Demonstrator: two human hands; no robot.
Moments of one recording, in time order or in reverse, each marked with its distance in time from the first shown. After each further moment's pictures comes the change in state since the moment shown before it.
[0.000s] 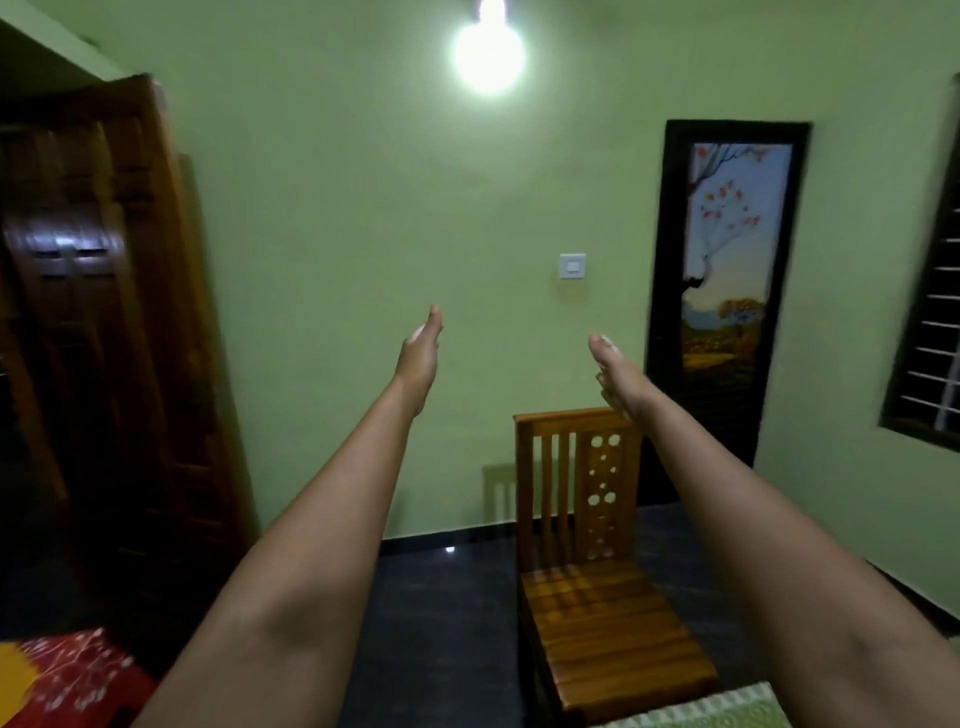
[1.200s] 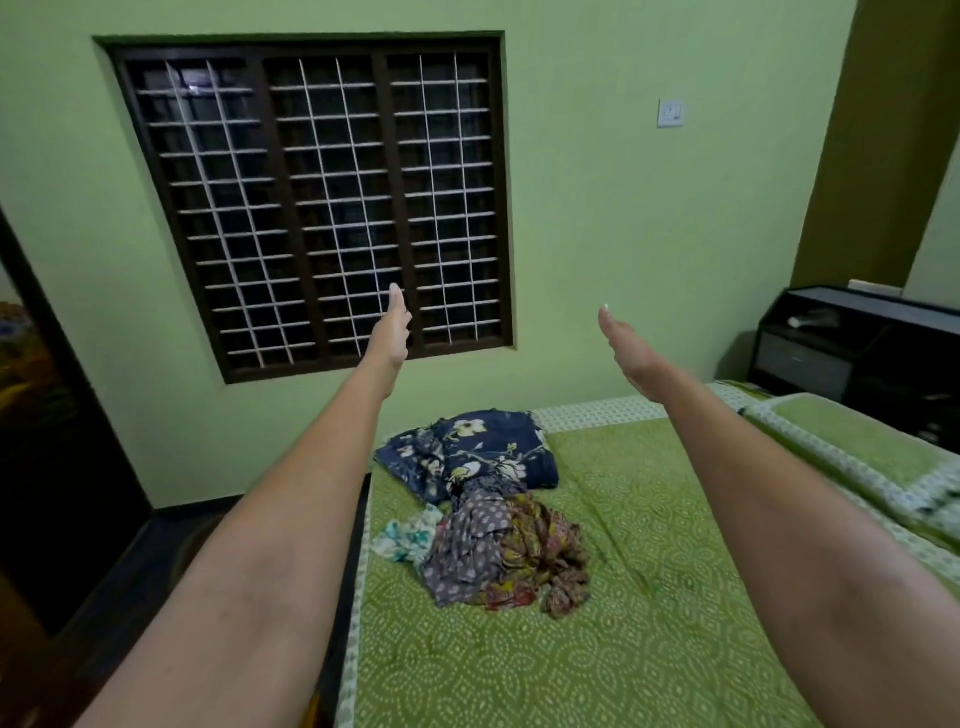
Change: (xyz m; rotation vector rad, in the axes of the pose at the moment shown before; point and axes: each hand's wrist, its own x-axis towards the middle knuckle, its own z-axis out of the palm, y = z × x) left_hand -0.027 -0.026 0.499 -0.316 -1.531 -0.073; right_hand -0.291 0.039 -0.266 -0.391 1.557 0.531
